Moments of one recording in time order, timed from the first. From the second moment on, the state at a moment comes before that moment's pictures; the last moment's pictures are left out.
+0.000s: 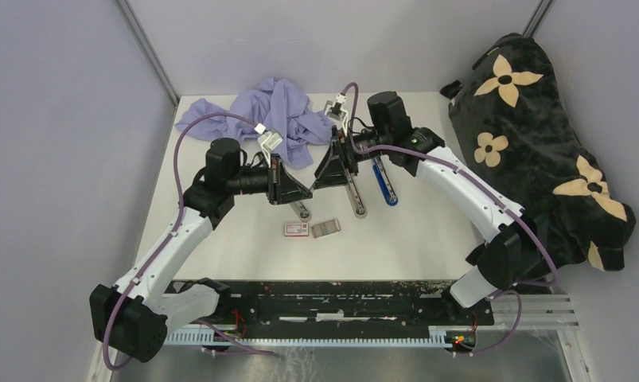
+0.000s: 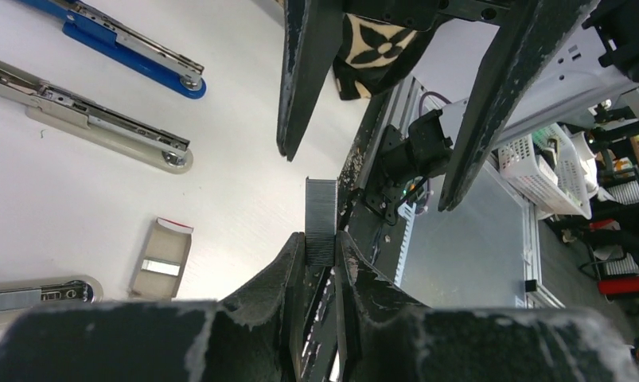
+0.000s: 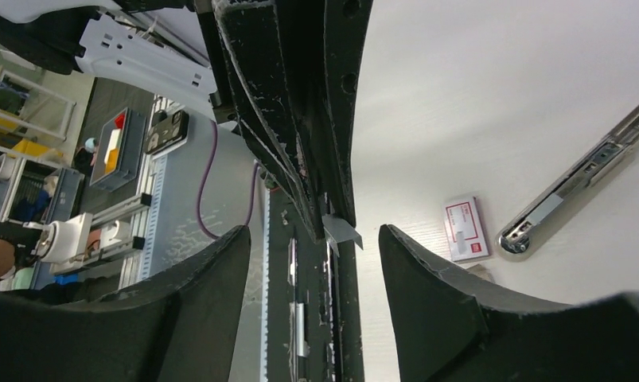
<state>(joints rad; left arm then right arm) -0.38 1.07 0.91 -0.19 0.92 -0.33 0.59 1.56 1.48 -0.40 -1.05 0.17</state>
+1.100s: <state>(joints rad) -0.40 1.07 0.93 -0.28 1.00 -0.21 0.64 1.62 1.55 -0.63 -1.05 -0.02</state>
